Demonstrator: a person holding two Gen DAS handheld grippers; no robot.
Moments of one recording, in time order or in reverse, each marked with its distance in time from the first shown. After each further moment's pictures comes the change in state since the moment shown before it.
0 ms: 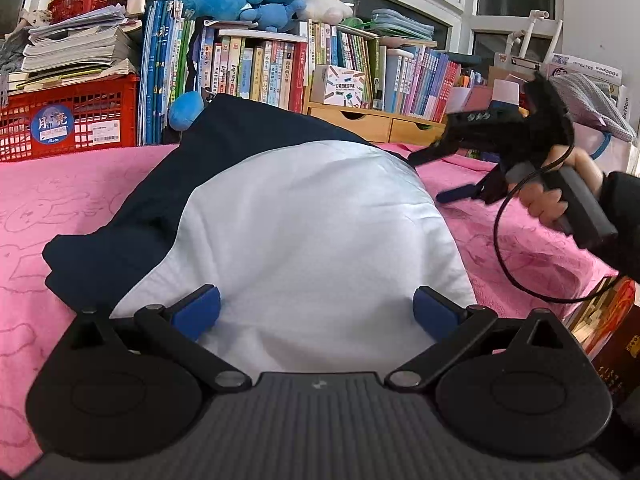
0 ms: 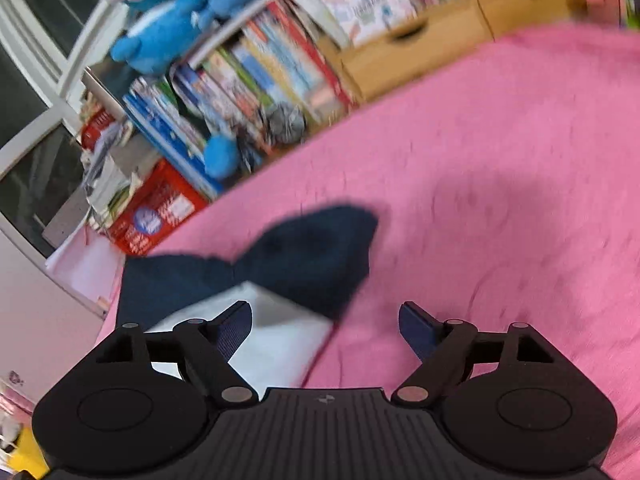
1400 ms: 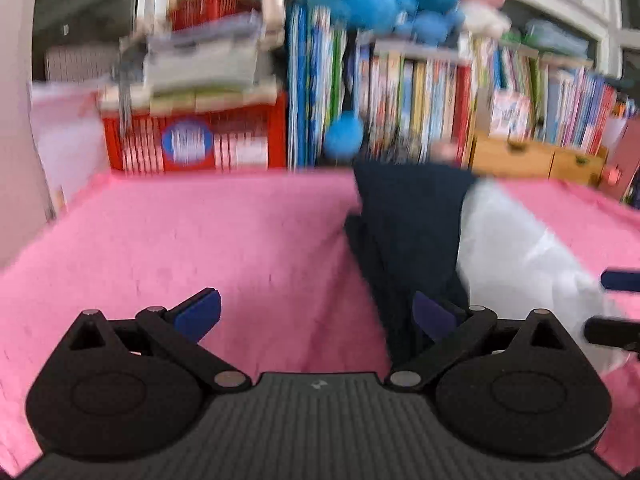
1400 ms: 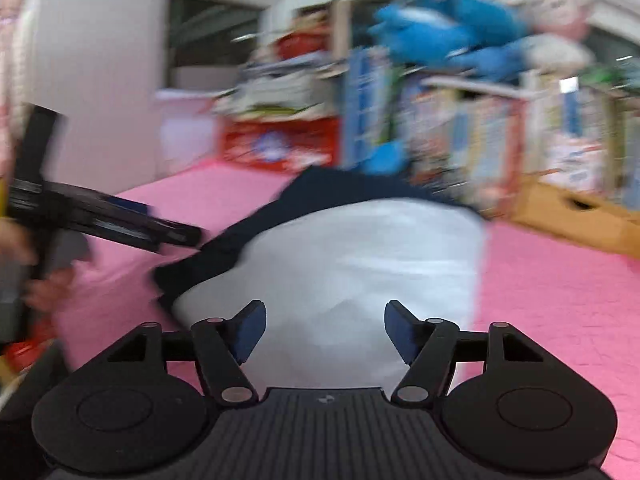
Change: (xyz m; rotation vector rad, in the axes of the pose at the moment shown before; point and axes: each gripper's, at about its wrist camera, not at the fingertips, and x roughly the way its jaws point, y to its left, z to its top) left arm 0.018 0.051 0.088 -0.085 -0.011 0.427; right arm -0.037 0.151 -0.103 -0.770 -0.155 -0.003
